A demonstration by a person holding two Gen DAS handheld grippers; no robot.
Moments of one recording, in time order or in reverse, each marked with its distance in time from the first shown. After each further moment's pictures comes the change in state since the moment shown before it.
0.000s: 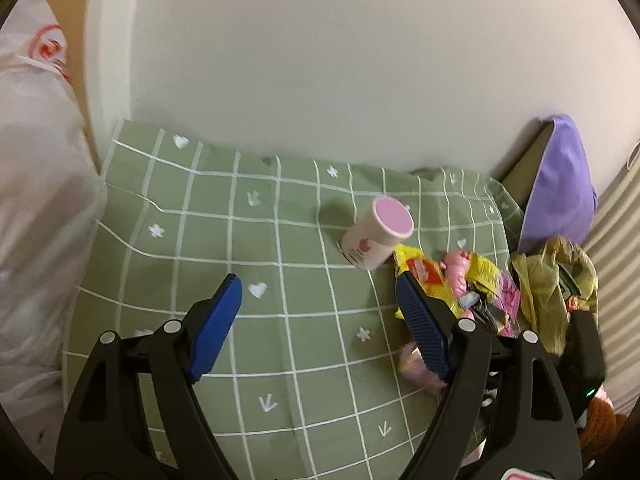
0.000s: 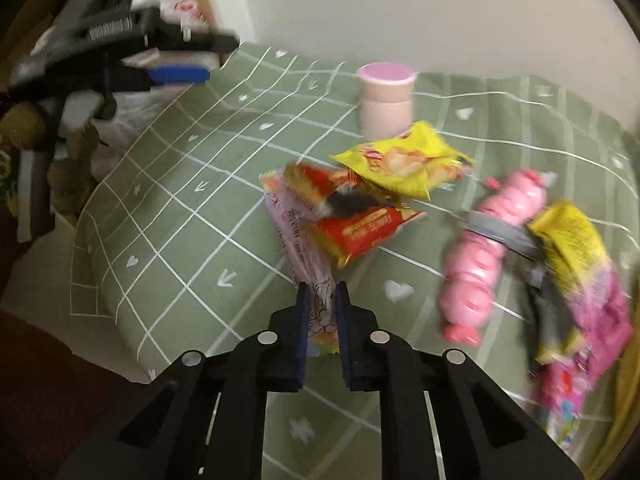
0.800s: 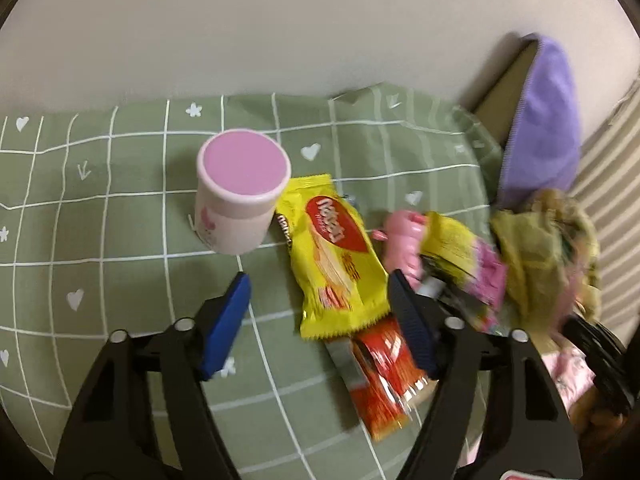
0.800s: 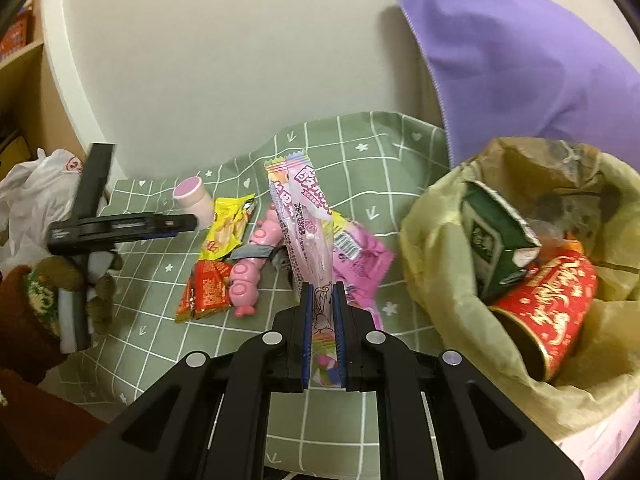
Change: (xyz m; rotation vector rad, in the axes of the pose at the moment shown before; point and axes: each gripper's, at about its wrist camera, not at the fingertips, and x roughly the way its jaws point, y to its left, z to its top) left arm 0.112 -0.095 0.011 0.078 0.197 -0.091; right arm -0.137 -0.088 -0.050 0.394 -0.251 -0.309
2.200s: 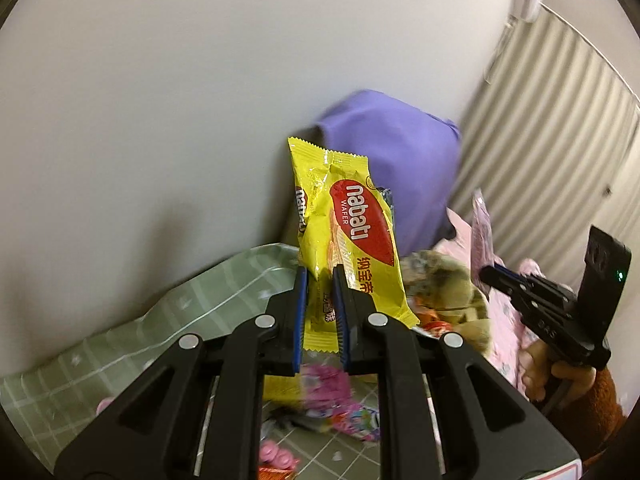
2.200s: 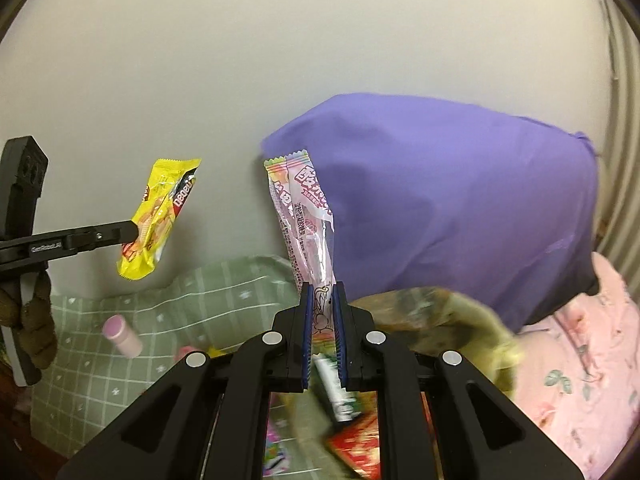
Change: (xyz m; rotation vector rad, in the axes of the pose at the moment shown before) left arm -0.078 -0.171 0.120 0.422 -0.156 -0.348; right arm -0.081 -0.058 0.116 0.122 -0.226 -0.335
